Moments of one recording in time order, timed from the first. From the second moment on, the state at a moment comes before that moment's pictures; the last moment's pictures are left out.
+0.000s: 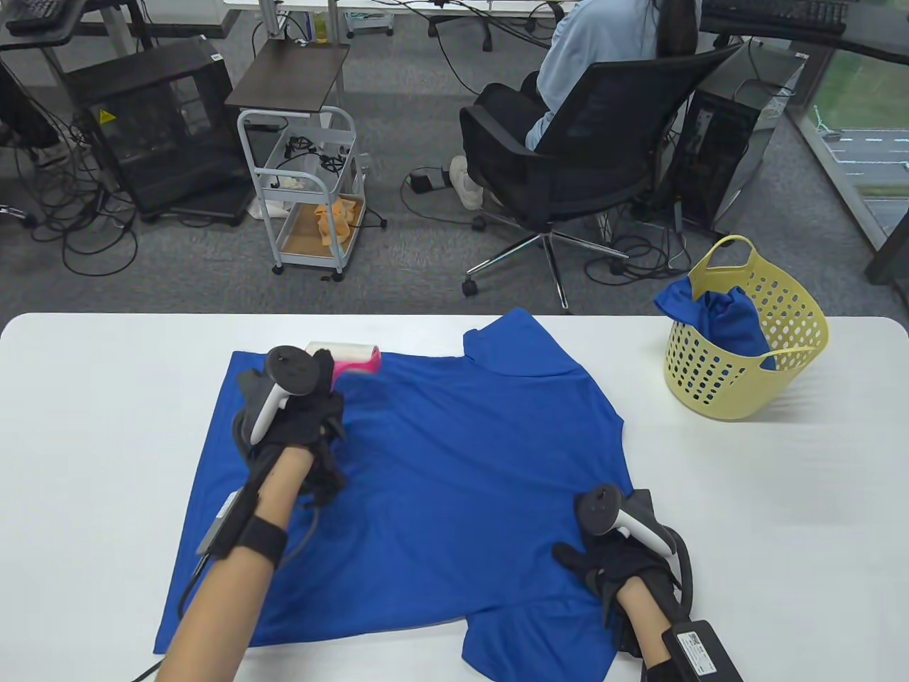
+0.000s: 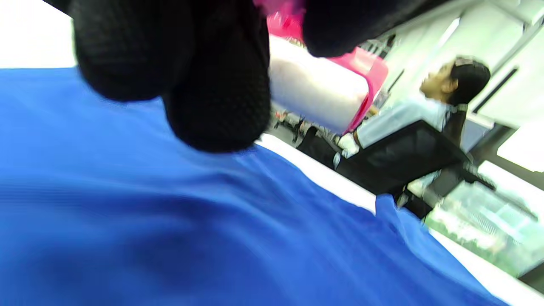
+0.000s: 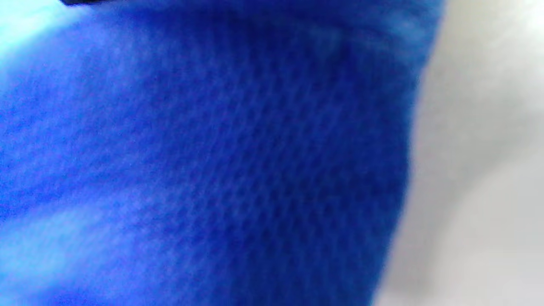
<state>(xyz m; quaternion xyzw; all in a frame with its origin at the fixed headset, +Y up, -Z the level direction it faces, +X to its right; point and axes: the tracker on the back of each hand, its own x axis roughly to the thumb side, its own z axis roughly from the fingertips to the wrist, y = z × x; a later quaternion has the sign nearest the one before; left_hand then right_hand) -0.246 -0.671 -0.430 -0.13 0.10 0.23 0.96 0.201 -0.804 -0.343 -0.02 0.33 0.94 0.11</state>
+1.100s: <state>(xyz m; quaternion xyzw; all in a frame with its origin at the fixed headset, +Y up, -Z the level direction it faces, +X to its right) -0.219 -0.731 -0.513 -0.10 0.16 0.22 0.96 0.201 -0.804 -0.343 -0.02 0.33 0.94 0.11</state>
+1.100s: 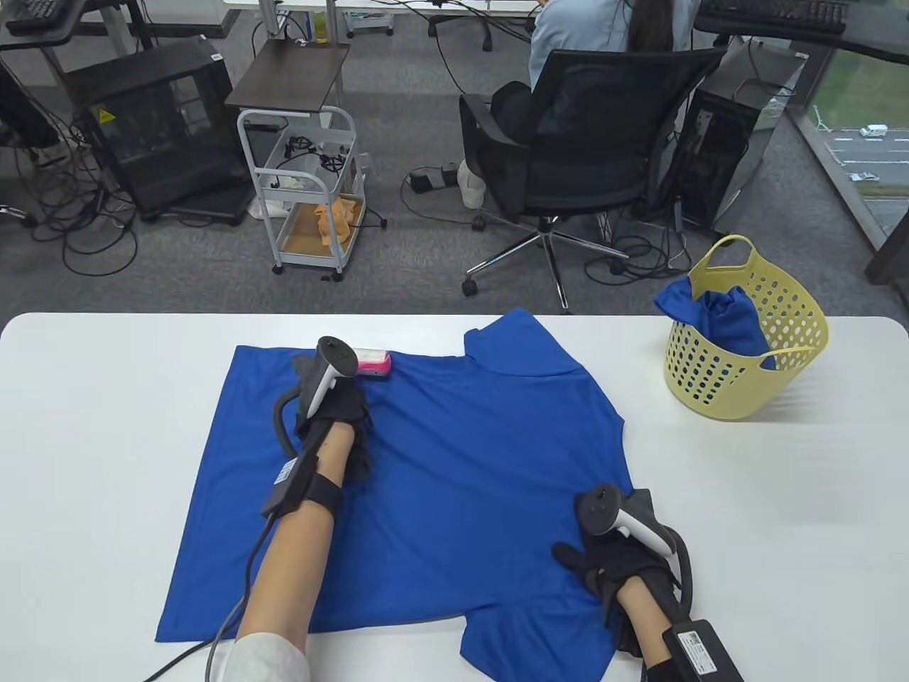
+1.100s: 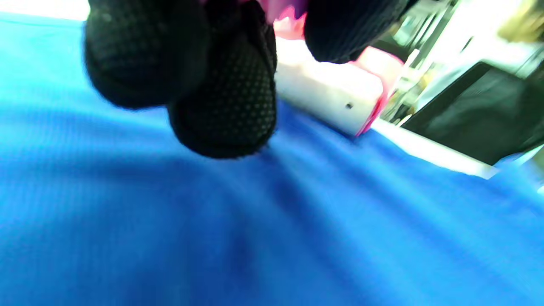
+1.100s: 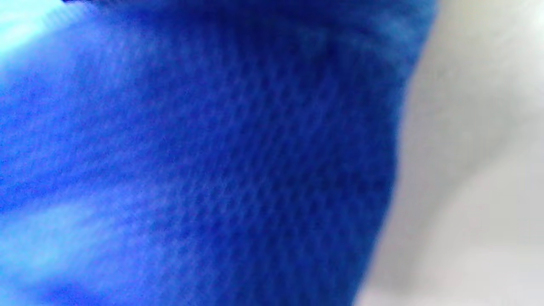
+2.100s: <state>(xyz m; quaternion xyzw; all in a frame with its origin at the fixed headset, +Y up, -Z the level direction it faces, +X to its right) -0.259 -0.731 -0.462 -0.18 0.21 0.03 0.96 0.202 -0.804 -0.343 -0.02 0.33 0.94 0.11</state>
